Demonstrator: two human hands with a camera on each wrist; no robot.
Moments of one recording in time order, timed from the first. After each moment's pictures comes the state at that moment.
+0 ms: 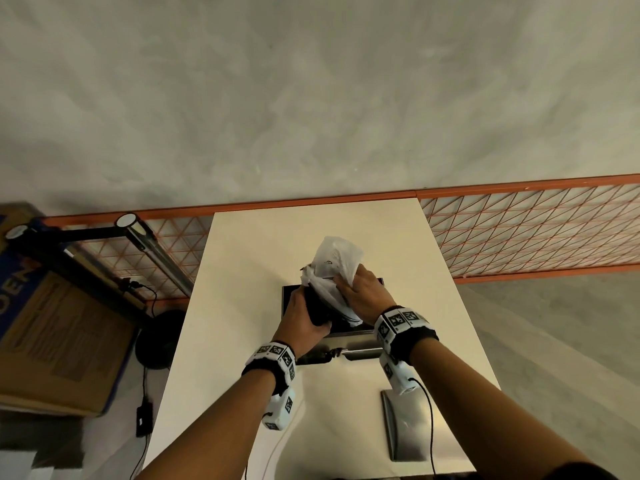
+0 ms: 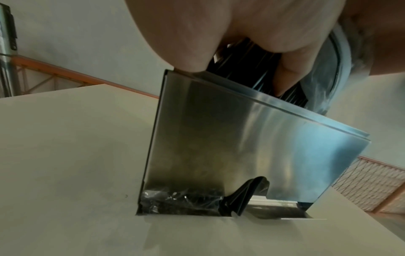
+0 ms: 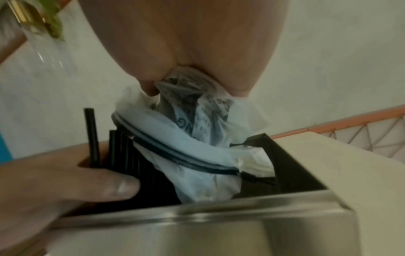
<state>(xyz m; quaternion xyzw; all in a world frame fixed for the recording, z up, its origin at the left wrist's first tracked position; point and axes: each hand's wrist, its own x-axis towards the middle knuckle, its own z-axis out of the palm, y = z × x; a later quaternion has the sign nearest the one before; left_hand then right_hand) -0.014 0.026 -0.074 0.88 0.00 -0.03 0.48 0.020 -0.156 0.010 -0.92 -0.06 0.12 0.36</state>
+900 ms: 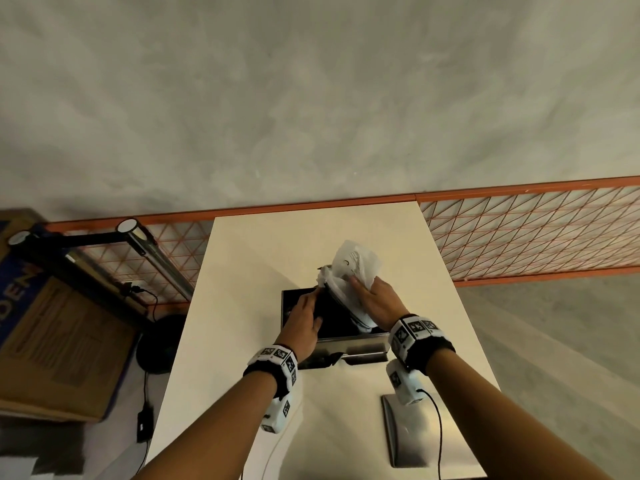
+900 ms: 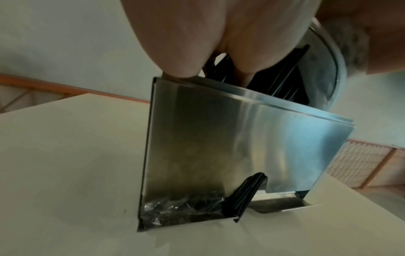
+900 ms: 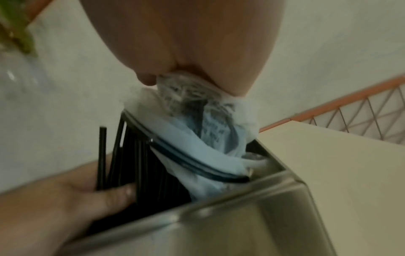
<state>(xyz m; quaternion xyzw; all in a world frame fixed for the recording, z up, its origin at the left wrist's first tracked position) -0.013 0.021 -0.073 0.92 -0.06 -0.07 0.39 0.011 -0.178 0.019 -0.88 -0.01 0.11 0.47</state>
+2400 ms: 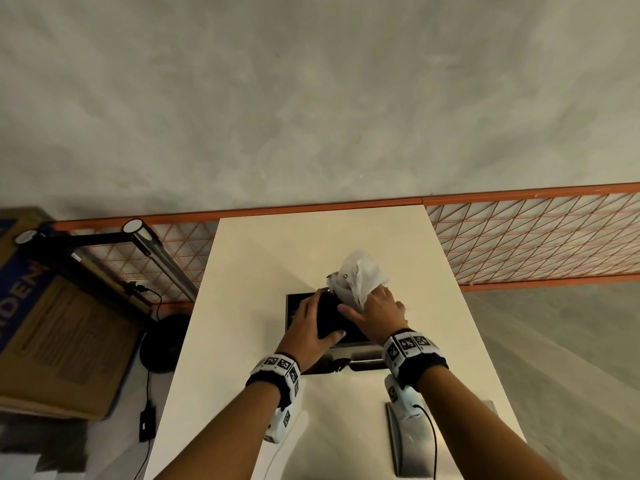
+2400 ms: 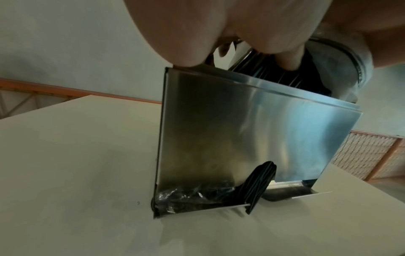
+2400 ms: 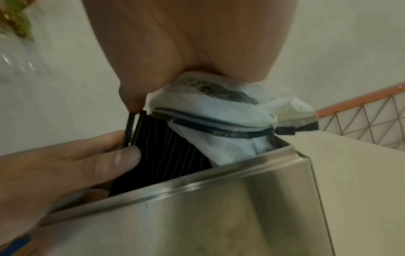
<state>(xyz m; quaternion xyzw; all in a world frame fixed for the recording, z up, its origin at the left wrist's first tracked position) -0.019 0.026 -0.074 0.92 -0.06 -0.05 0.39 0.009 -0.163 -0.005 -0.97 -0.03 0.12 0.21</state>
